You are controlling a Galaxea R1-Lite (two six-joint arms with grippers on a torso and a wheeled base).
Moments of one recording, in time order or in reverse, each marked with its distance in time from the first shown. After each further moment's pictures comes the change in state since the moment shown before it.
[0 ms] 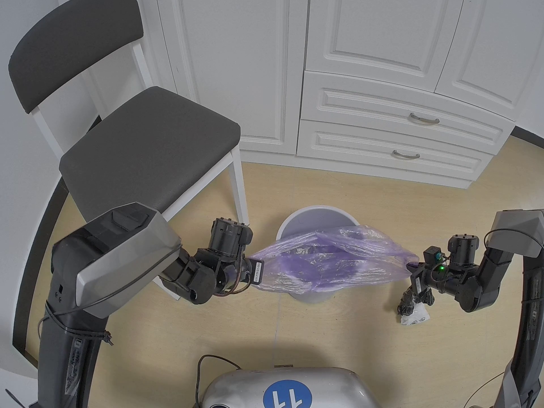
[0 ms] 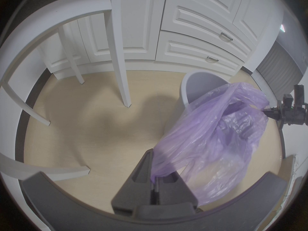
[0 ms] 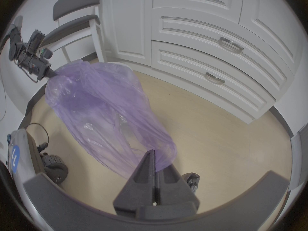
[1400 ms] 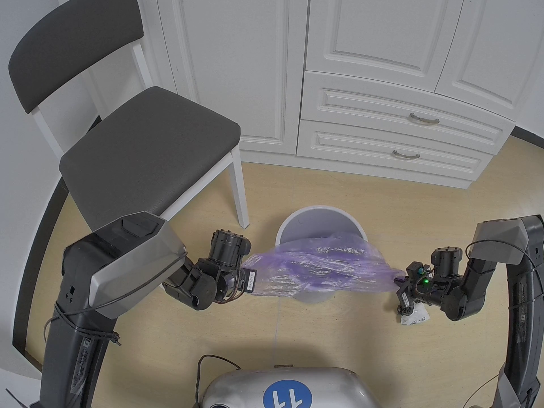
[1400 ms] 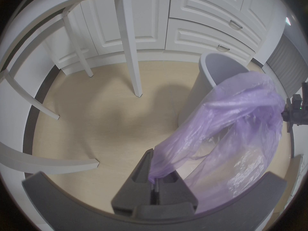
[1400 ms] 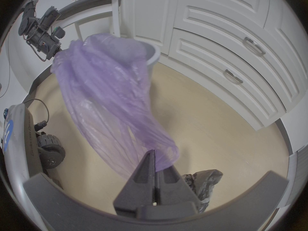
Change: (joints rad) left arm 0.014 0.060 0.002 0.002 0.091 0.008; right arm 0.060 0.114 -0.041 0.005 -0.039 -0.113
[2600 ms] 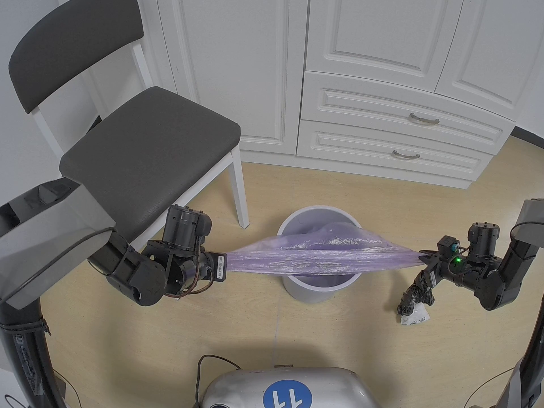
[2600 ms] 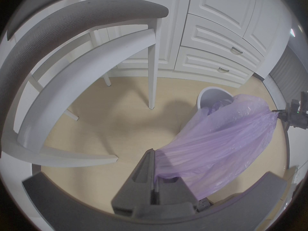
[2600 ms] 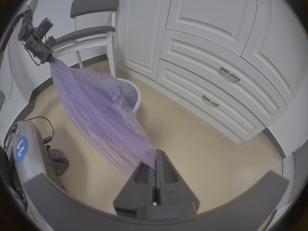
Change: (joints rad) left arm 0.038 -0.389 0.351 -0.016 0.006 -0.043; right arm -0.070 -0.344 0.196 -0.003 0.059 -0.007
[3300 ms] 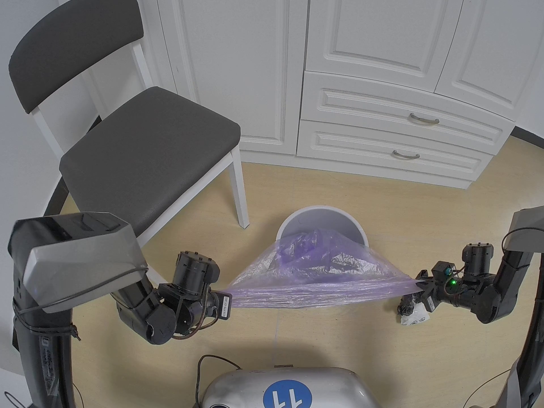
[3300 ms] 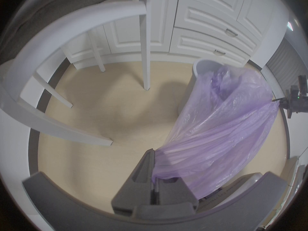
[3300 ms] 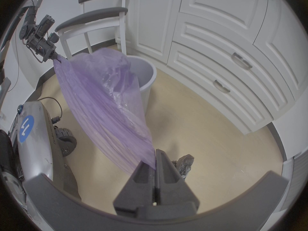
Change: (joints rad) left arm -0.043 0.136 0.196 -0.253 -0.008 -0.001; right arm -0.004 0.077 0.090 -0.002 -0.001 -0.088
